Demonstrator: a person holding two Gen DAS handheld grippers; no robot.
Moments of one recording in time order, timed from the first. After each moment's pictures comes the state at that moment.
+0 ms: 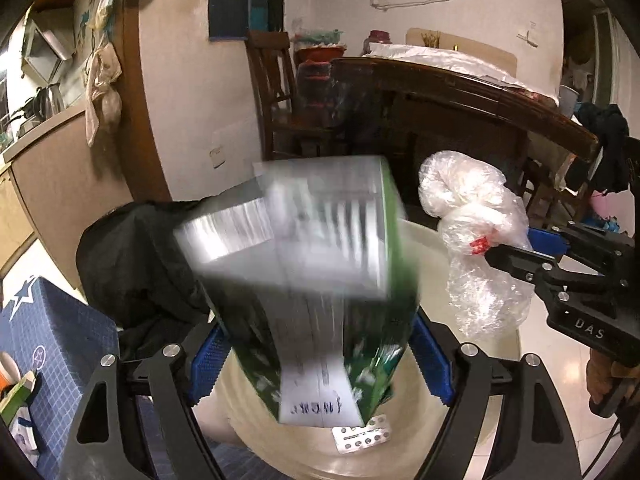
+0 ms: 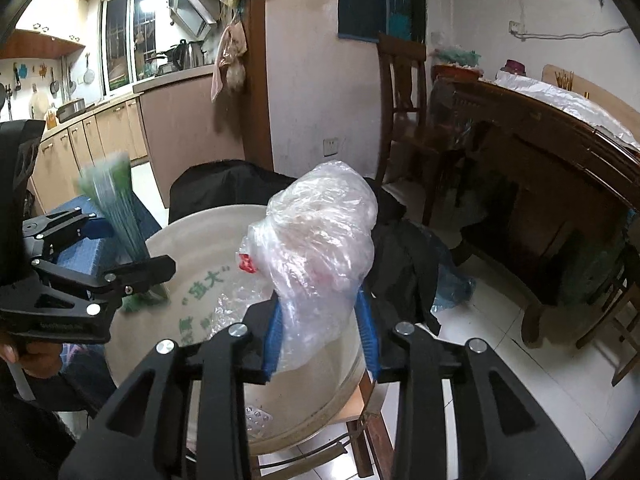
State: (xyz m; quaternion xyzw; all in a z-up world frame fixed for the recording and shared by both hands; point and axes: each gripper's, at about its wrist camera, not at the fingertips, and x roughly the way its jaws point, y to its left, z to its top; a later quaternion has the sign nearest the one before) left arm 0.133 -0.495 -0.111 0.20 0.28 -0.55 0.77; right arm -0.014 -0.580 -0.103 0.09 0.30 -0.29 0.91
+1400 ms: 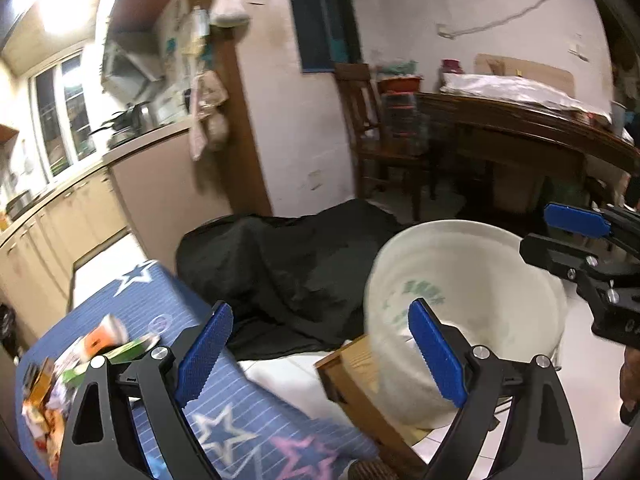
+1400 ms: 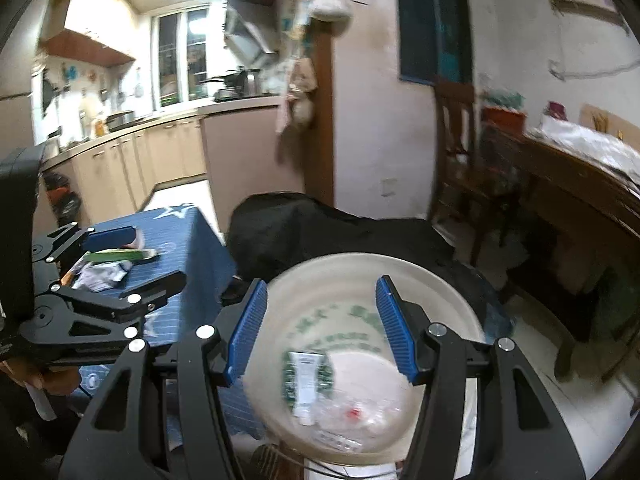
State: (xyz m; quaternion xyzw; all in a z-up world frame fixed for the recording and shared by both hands) left arm 0.147 -0.356 -0.068 0.19 0.21 -0.41 0.86; right arm 0.024 -0.474 -0.056 0.05 0.24 -0.21 0.95
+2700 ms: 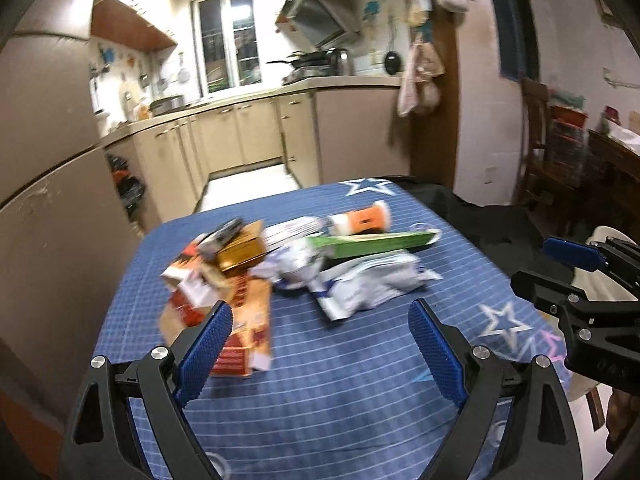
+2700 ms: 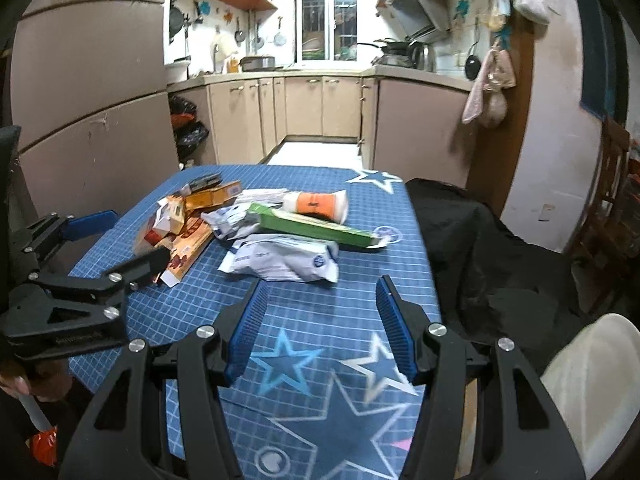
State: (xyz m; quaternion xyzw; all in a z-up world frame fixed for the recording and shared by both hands) left arm 0.227 -0.079 -0.085 0.10 0.27 -0.15 0.95; right arm 0.193 -0.255 -0.094 -0.02 0.30 0.02 0.95
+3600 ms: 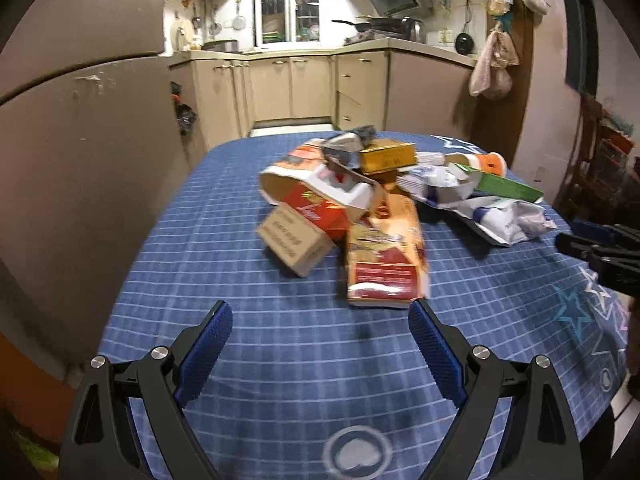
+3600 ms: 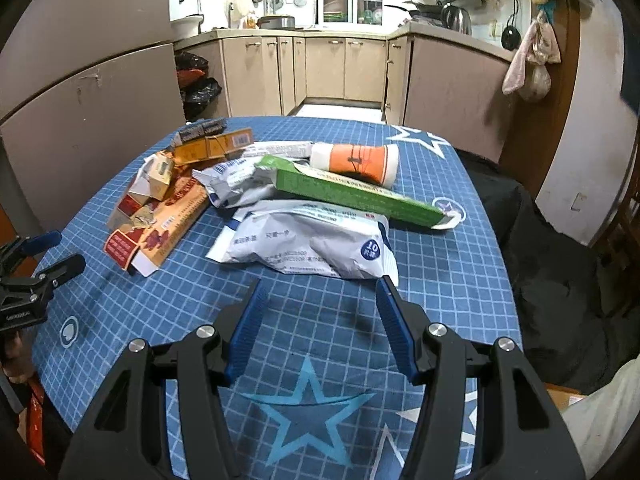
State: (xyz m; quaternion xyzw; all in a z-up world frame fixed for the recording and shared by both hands) left arm 0.263 0.043 -0.152 0.04 0.34 -0.09 0.94; right arm 0.270 -0.234 -0.154 -0.02 0.37 0.05 0.93
